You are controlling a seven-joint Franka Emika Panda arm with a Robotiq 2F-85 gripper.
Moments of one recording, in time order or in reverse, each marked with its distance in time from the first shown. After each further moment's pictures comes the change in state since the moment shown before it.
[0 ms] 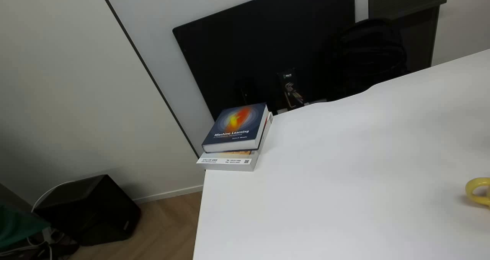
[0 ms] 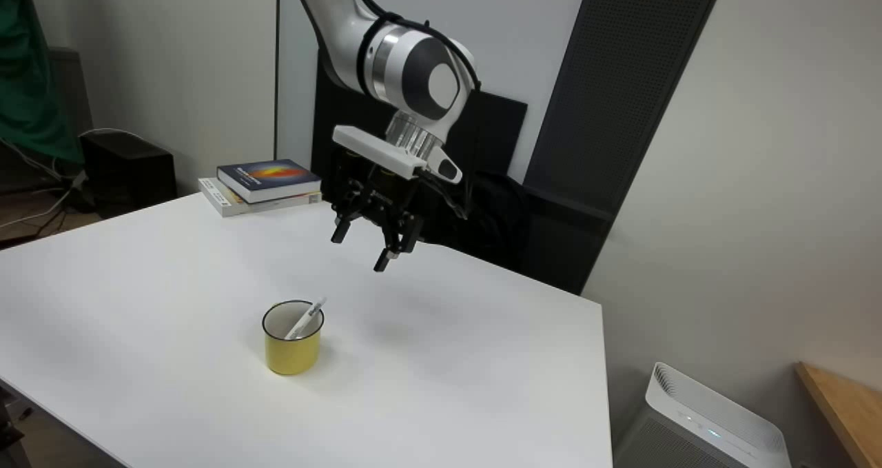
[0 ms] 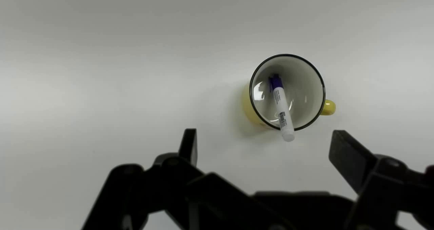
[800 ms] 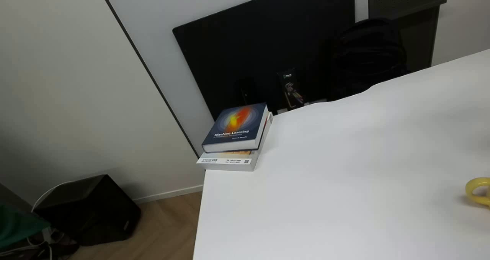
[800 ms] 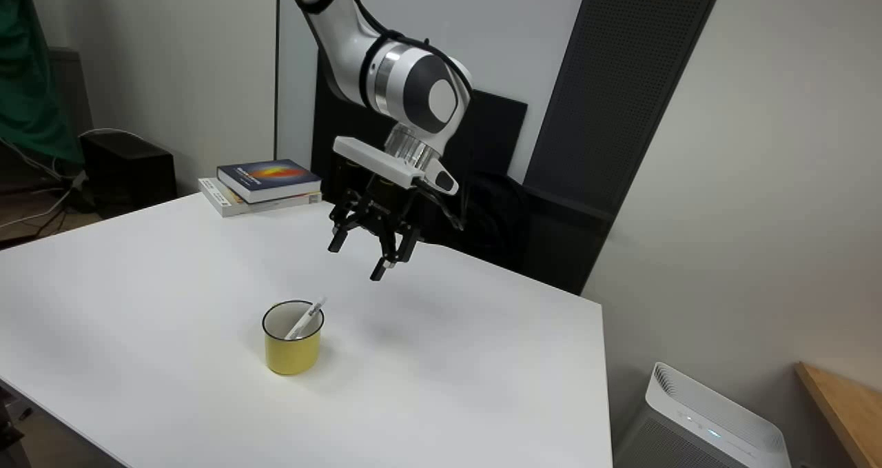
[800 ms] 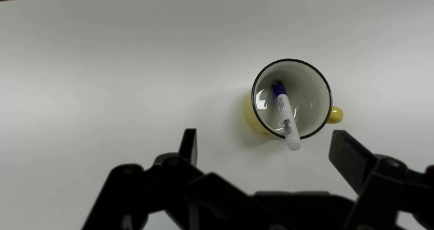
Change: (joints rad) arm 0.000 0.057 0.004 0.043 -0.005 -0.034 0.011
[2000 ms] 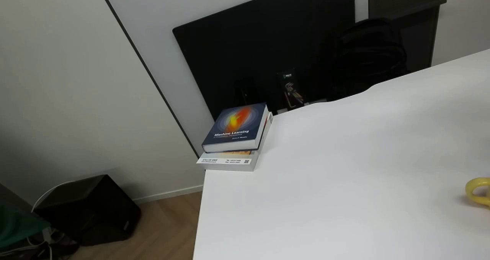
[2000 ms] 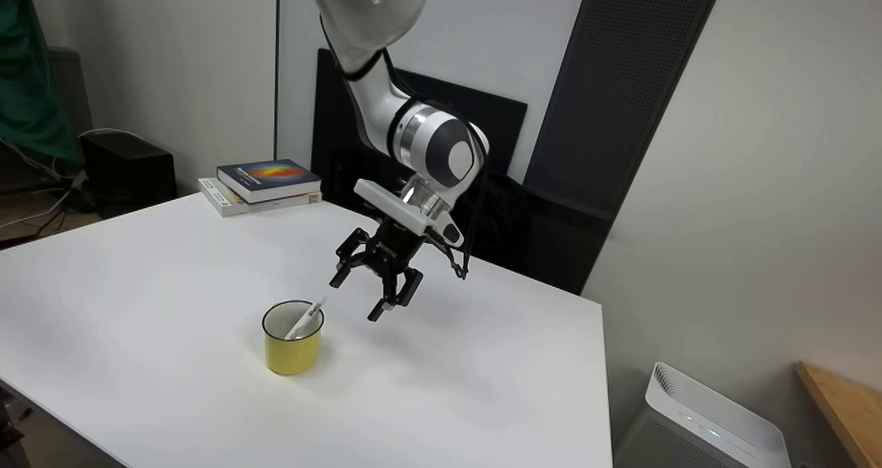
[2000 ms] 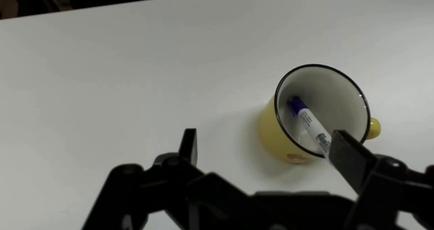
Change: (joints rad) arm -0.060 0.227 0.004 0.178 0.046 -0.139 -0.026
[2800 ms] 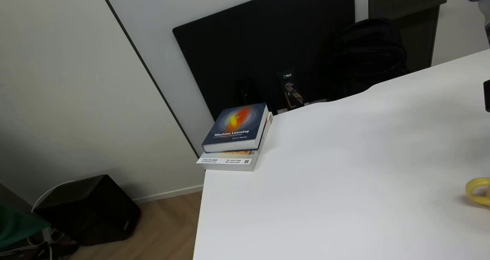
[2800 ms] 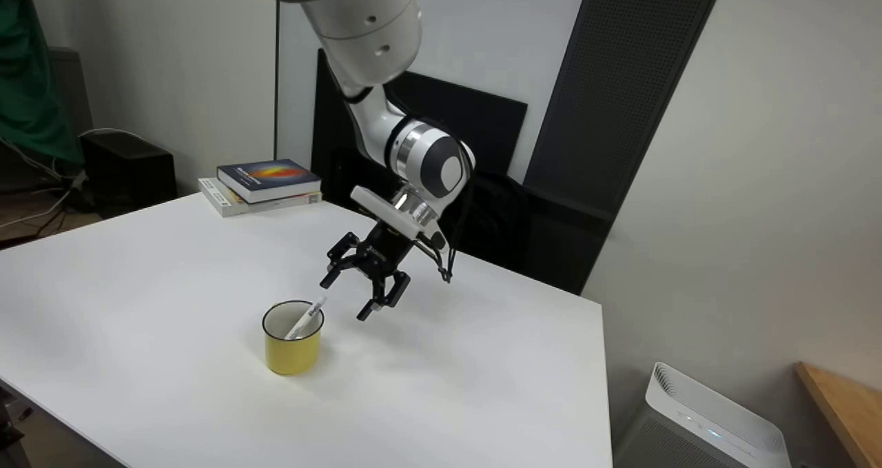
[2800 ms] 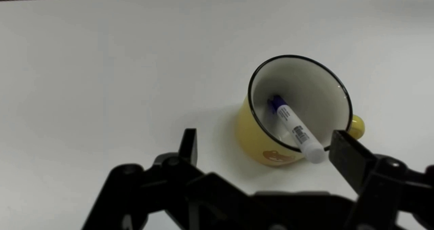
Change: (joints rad) arm 0.014 0.156 0.033 0.193 0.007 -0.118 0.000
